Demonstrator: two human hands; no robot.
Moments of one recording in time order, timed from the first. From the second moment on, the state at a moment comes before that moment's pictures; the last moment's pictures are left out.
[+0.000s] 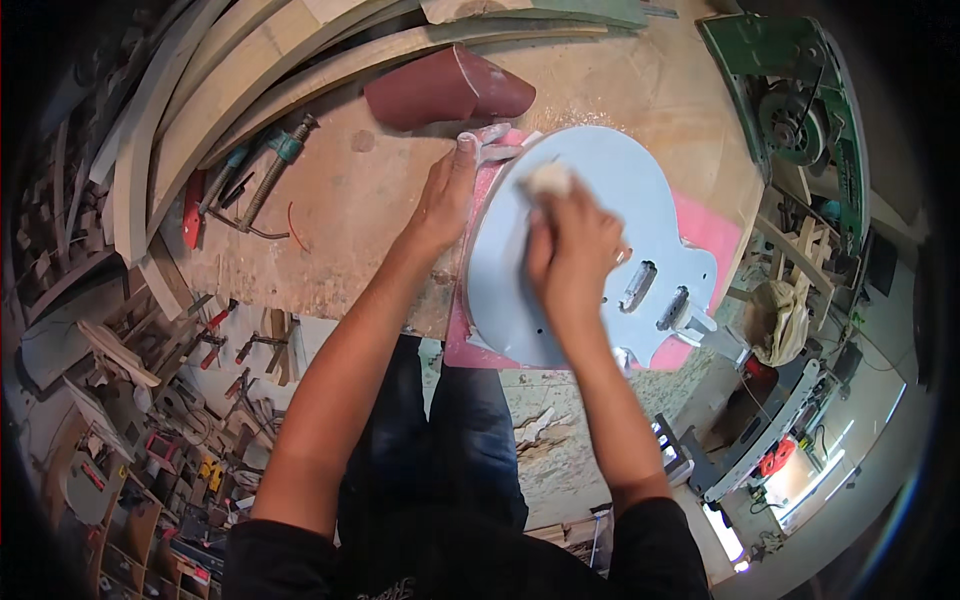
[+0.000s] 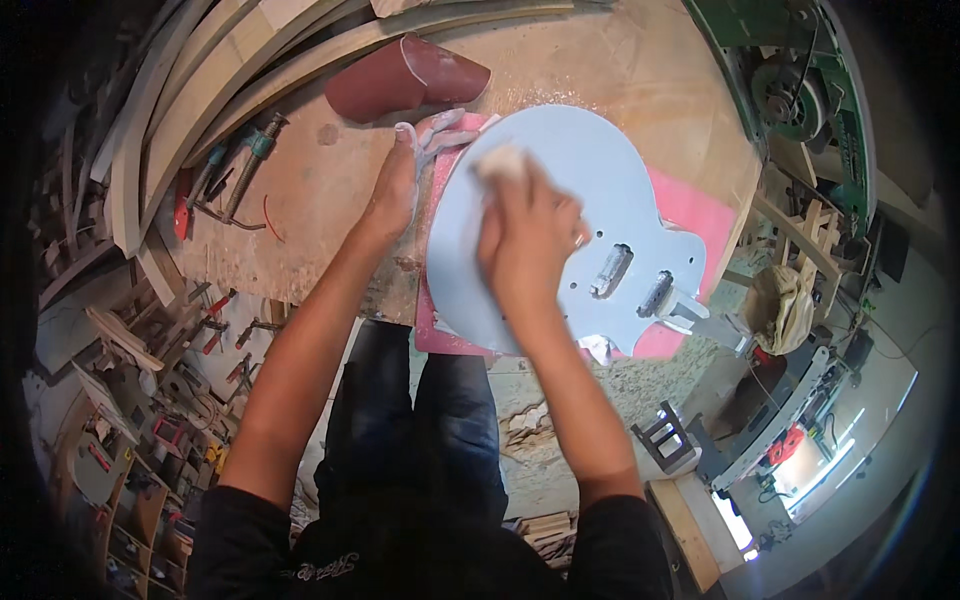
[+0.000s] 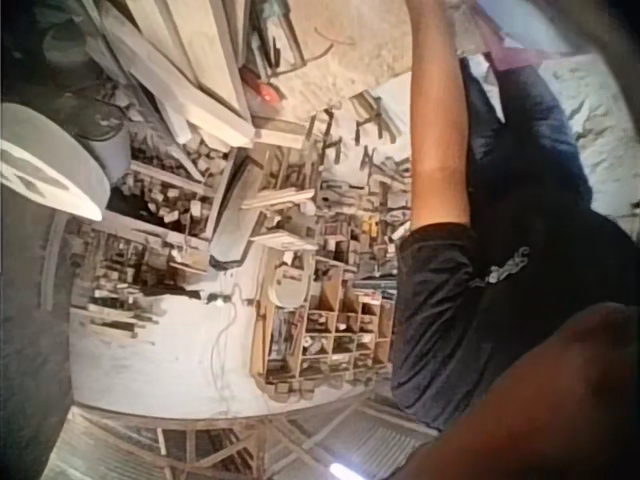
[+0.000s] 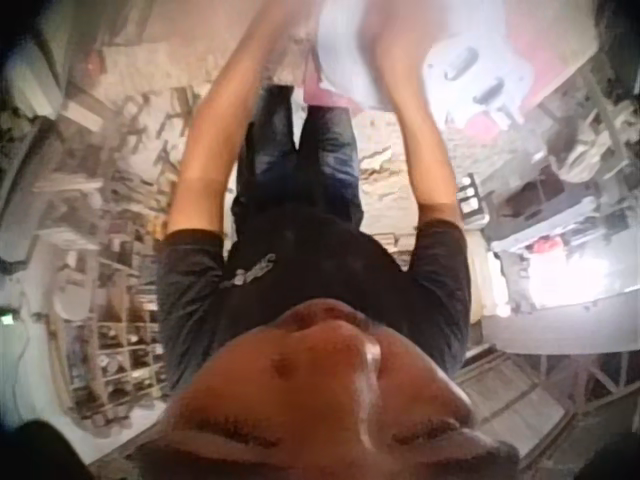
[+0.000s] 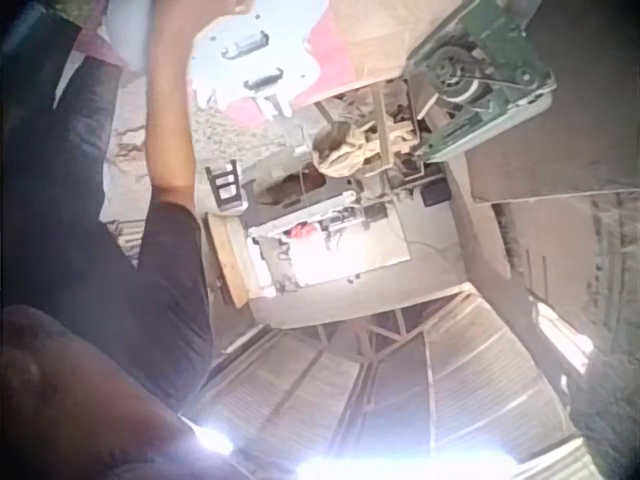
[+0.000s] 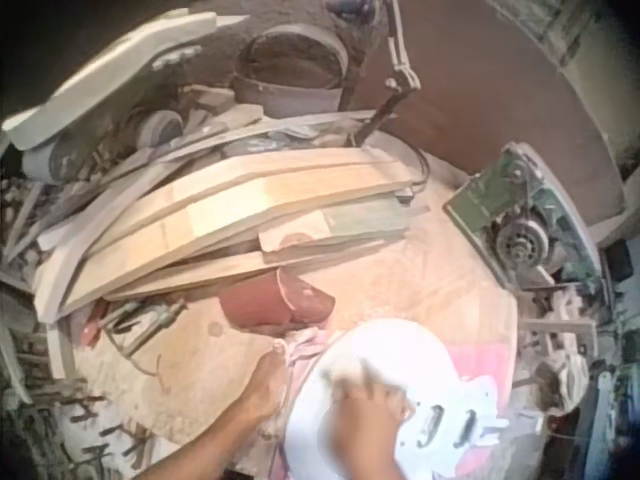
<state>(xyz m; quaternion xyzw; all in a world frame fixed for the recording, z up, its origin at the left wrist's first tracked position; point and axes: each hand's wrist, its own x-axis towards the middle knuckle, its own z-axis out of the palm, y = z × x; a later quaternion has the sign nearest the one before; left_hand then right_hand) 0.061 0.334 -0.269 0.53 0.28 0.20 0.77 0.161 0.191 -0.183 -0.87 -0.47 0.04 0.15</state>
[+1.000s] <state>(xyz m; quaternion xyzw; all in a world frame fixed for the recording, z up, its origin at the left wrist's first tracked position) 0.066 0.308 -0.261 0.66 0.31 0.37 0.57 0.197 0.205 -0.181 -0.82 -0.53 0.01 0.20</state>
